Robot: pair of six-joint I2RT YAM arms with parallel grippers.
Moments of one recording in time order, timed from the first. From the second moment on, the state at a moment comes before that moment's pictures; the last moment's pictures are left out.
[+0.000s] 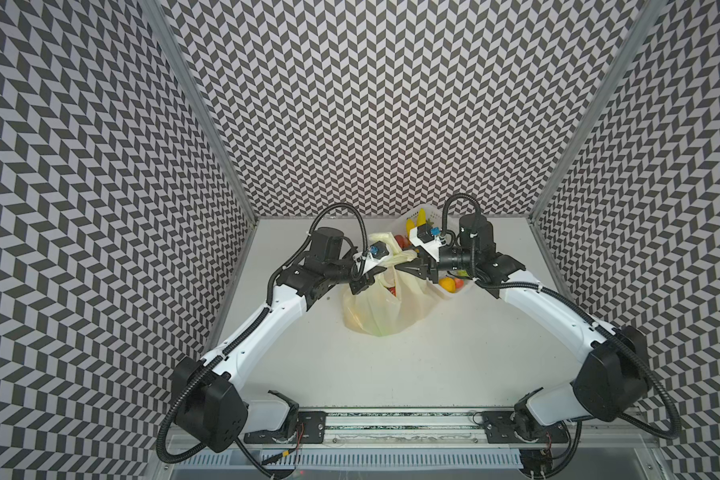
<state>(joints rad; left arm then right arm) -0.46 1.33 1.17 -0.40 0.56 0.63 0.49 1.49 1.24 -0.08 -0.94 -0.34</state>
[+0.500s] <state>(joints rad) -0.42 1.29 1.17 -0.40 0.56 0.61 0.50 1.49 1.22 -0.02 -0.87 -0.33</state>
